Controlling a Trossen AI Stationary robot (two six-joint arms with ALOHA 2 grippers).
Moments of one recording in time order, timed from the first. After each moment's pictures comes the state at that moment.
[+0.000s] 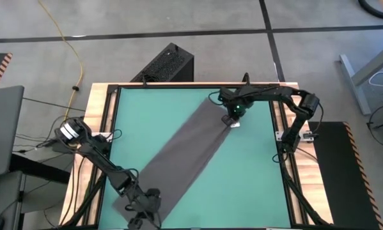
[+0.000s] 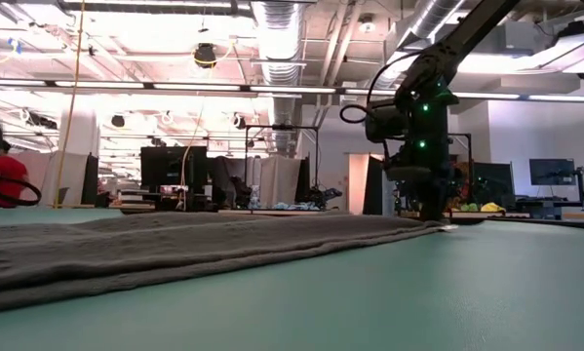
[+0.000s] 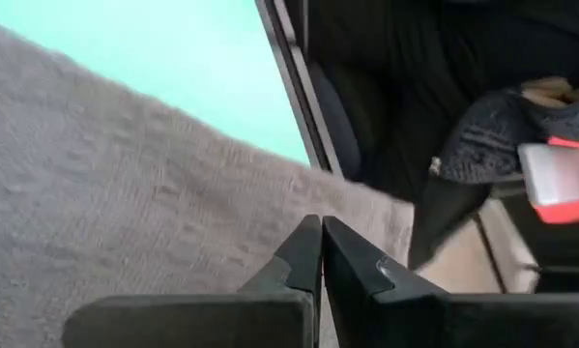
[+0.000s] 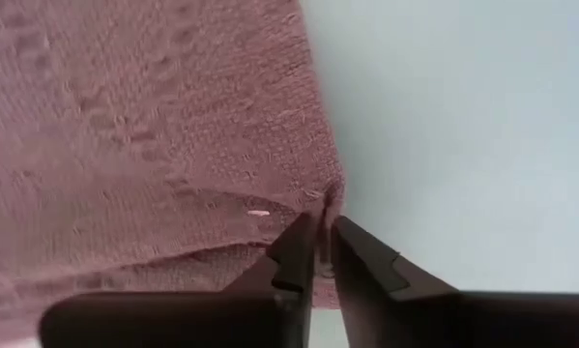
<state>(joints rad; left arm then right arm) -0.76 1.72 0.79 0.24 0.17 -0.65 -0.57 1.70 1.02 -0.83 0.10 0.28</state>
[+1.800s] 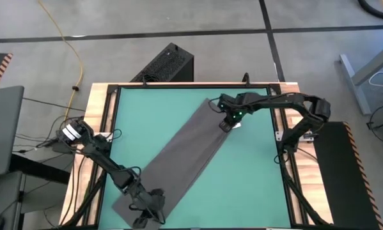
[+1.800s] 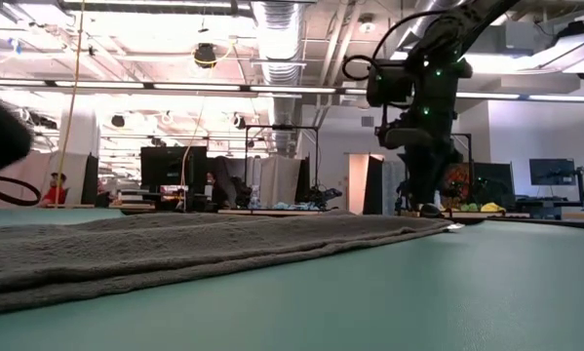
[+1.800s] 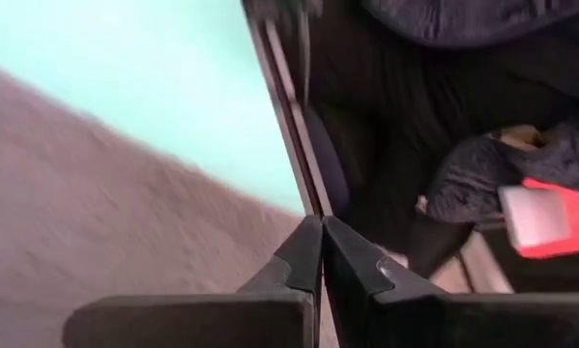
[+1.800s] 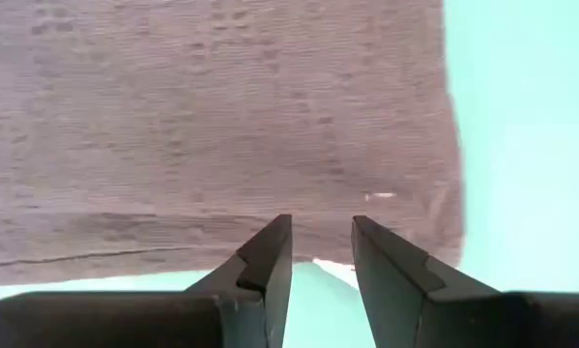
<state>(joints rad) -0.73 1.74 0.79 0.35 0.18 -0.69 -0.41 1.55 0.98 -0.75 0.03 0.35</state>
